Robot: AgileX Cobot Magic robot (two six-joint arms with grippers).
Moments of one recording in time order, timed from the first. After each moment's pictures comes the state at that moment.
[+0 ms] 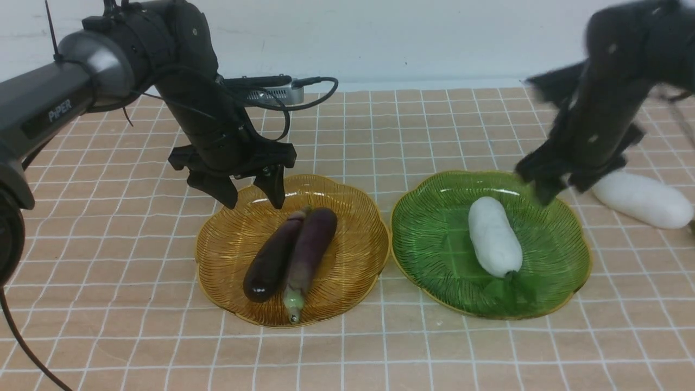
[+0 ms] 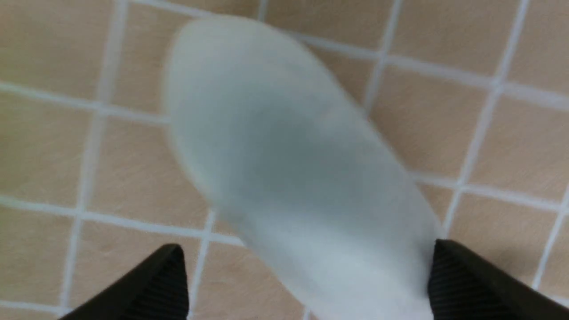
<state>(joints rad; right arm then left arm) -0.14 2.19 -1.78 0.01 1.14 -0.40 -0.22 2.09 -1.83 -0.24 1.22 -0.06</state>
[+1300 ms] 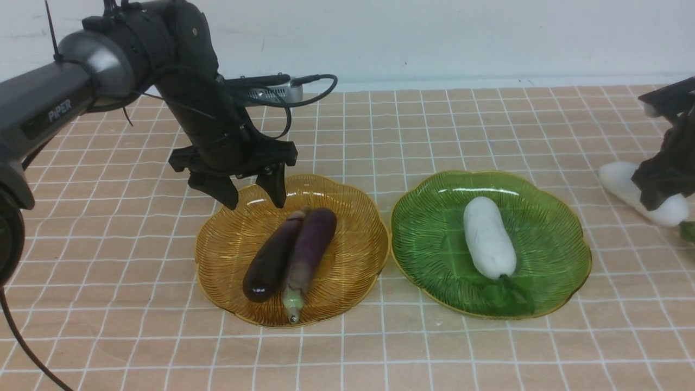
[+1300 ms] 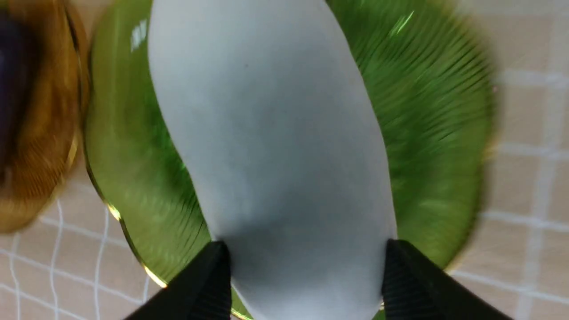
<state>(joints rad) 0.05 1.79 -1.41 0.43 1.19 -0.21 -0.22 2.09 -1.84 -0.24 1.22 -0.05</state>
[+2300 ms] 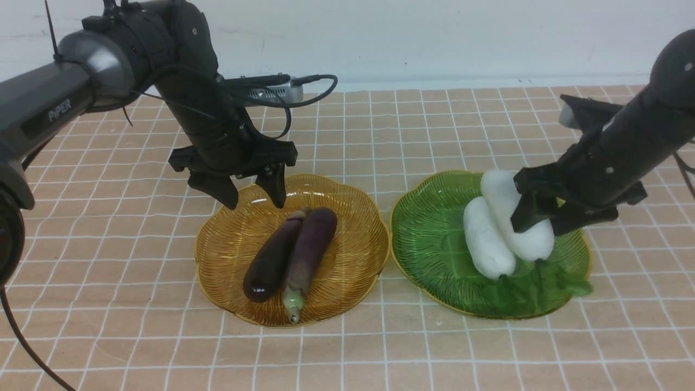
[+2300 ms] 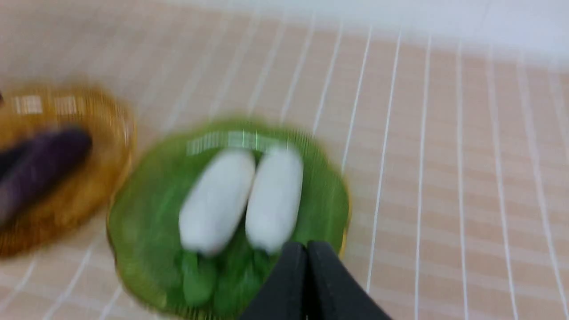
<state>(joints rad) 0.14 0.61 -0.66 0.15 0.62 -0.17 -0.22 2.09 -1.84 -0.24 1.22 -0.04</state>
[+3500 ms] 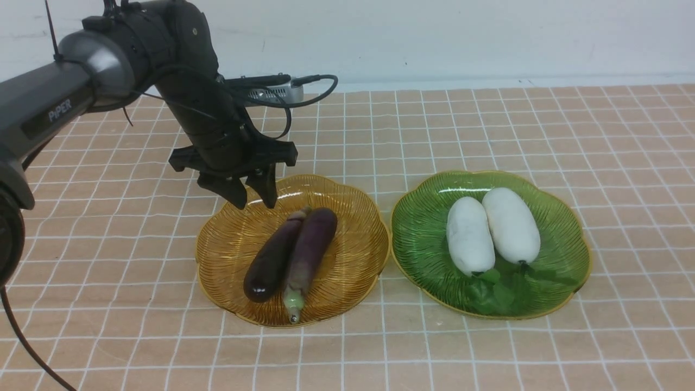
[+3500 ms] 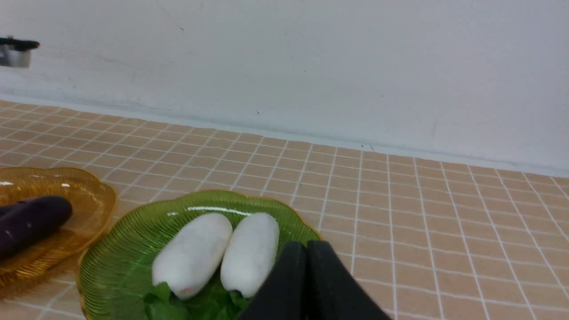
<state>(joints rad) 0.08 0.15 -0.24 0.23 0.38 -0.27 -0.22 2.09 -1.84 -0.15 1.22 0.04</state>
